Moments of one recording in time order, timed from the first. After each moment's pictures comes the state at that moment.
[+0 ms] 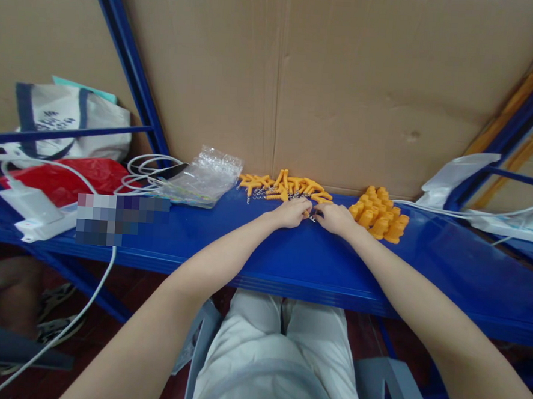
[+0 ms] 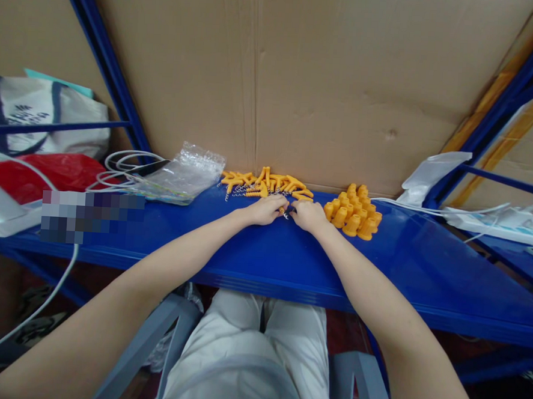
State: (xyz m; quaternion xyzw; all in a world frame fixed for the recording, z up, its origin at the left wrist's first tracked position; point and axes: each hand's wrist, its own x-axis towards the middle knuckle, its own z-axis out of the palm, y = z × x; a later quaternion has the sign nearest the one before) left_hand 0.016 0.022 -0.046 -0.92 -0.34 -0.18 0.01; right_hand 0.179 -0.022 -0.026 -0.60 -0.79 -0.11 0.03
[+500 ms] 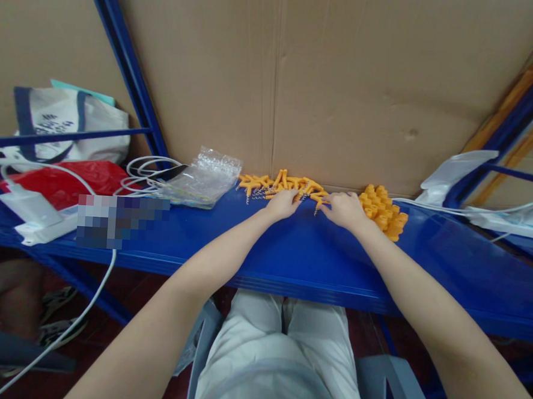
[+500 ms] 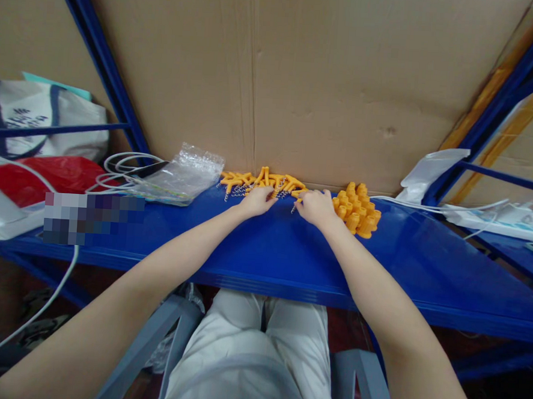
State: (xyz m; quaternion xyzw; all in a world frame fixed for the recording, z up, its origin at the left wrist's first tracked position) left_hand 0.009 0.026 -0.034 -0.83 -0.50 -0.25 0.02; right_hand 0.188 -0.030 -0.007 -0.62 -0.76 -0.18 0.07
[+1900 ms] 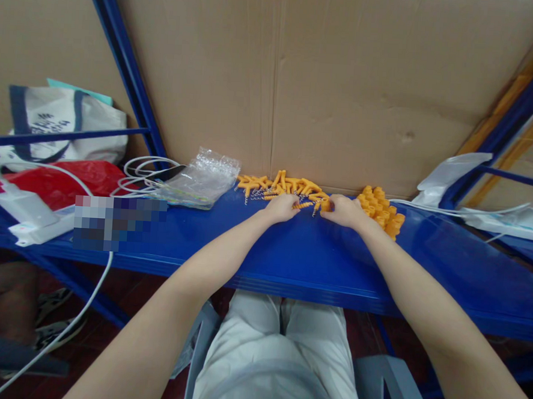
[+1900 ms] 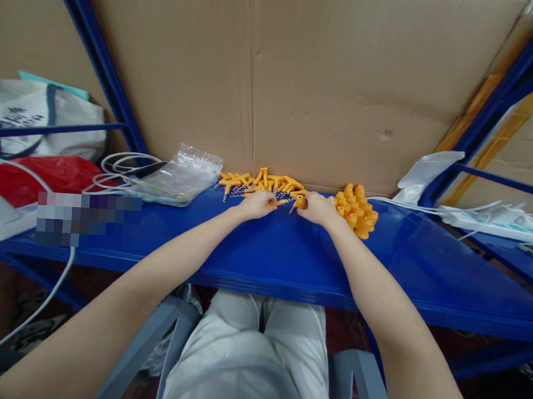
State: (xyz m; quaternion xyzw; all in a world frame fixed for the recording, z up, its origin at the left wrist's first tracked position) left_hand 0.007 0.022 -0.033 -0.86 -0.48 -0.18 0.01; right_hand 0.203 -0.021 -0.008 -0.65 -0.75 -0.10 0.07
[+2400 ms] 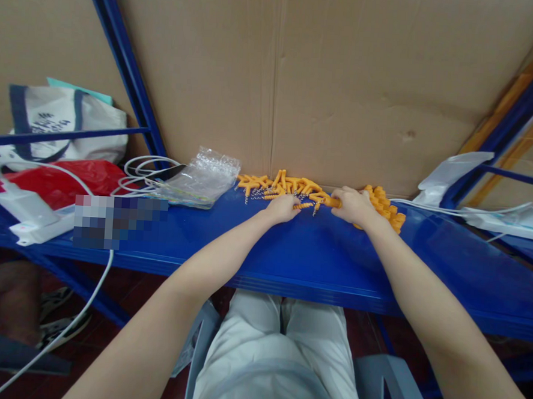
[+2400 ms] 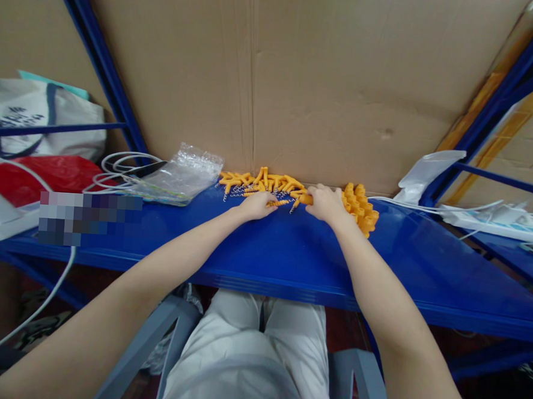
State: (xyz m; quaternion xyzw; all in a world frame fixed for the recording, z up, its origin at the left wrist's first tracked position) left_hand 0.009 0.023 -0.038 -0.86 -0.47 -0.19 0.01; right_hand 0.216 -0.024 0.001 -0.63 -0.76 -0.15 0.08
